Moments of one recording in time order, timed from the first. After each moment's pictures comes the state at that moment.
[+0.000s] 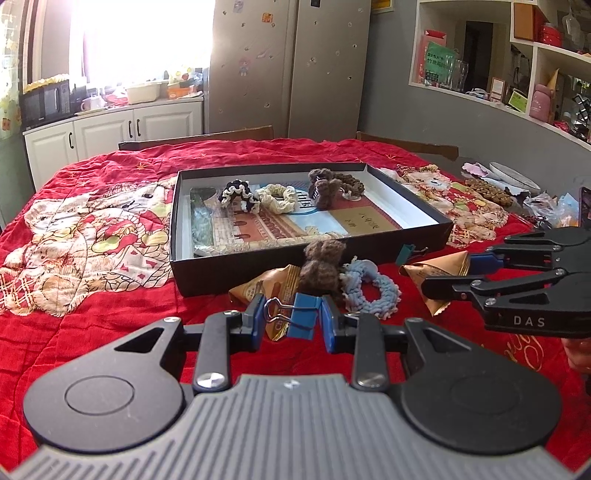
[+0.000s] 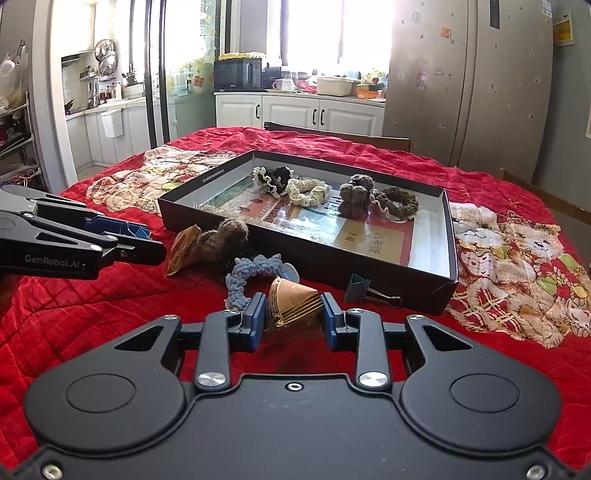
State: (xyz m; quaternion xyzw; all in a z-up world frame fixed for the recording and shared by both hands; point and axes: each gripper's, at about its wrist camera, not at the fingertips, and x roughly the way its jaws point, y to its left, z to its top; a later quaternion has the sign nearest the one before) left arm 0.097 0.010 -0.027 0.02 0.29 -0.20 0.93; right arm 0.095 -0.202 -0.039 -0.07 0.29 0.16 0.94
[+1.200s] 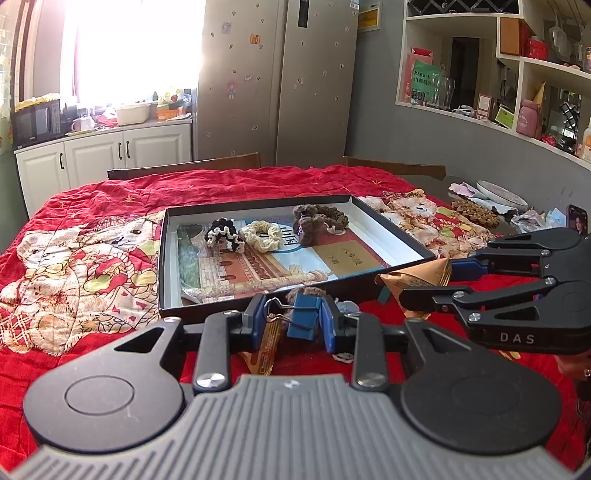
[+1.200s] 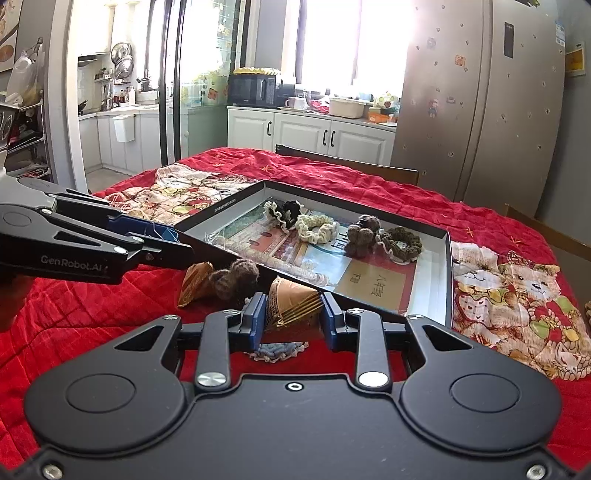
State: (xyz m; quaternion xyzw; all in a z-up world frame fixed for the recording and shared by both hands) left arm 0.103 0.002 -0.002 0.02 0.26 -0.22 0.94; right arm 0.094 -0.195 -0.008 -0.09 0.26 0.18 0.94
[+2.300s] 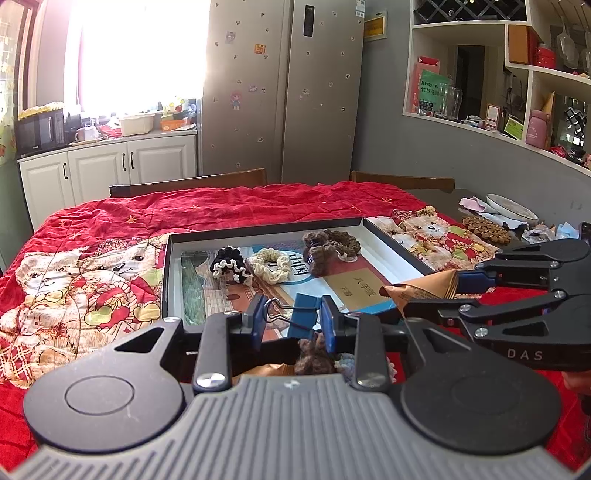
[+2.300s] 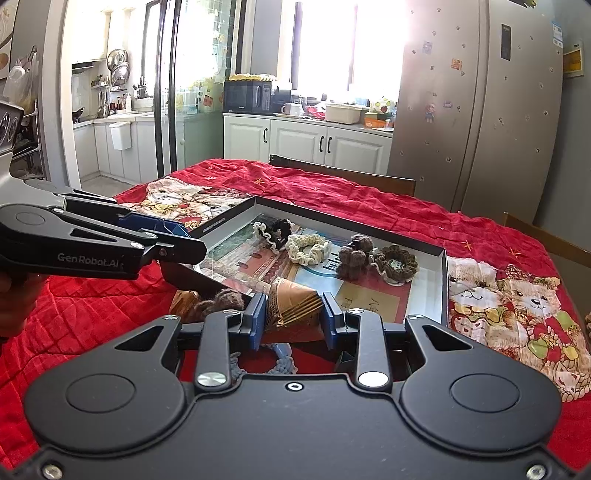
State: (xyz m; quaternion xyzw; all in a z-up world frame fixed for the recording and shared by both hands) left arm 0.132 -0.004 0.011 0.02 0.25 -0.21 0.95; right arm 0.117 -0.197 0.006 -0.08 0.25 0.18 0.95
